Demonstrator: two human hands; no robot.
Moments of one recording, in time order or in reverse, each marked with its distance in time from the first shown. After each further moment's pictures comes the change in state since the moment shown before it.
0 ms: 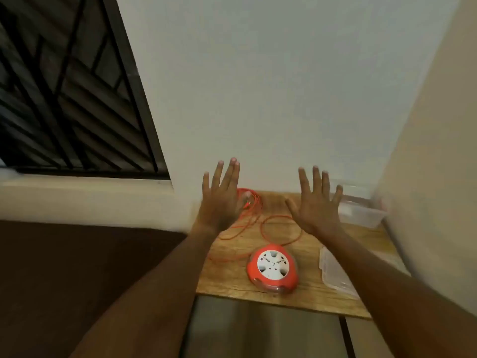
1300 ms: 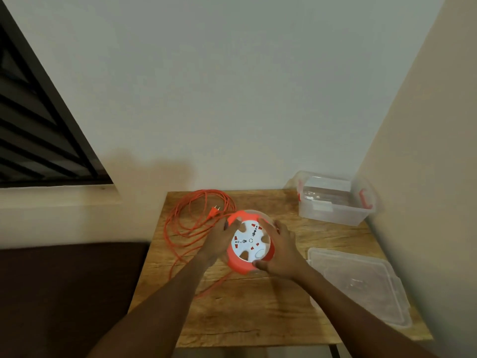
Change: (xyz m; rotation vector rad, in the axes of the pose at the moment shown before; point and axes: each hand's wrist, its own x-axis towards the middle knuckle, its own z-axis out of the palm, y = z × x) left_hand 0.037 0.000 0.184 -1.158 -0.510 -0.624; right_hand -0.005 0.020 0.112 0.485 -0.518 0.178
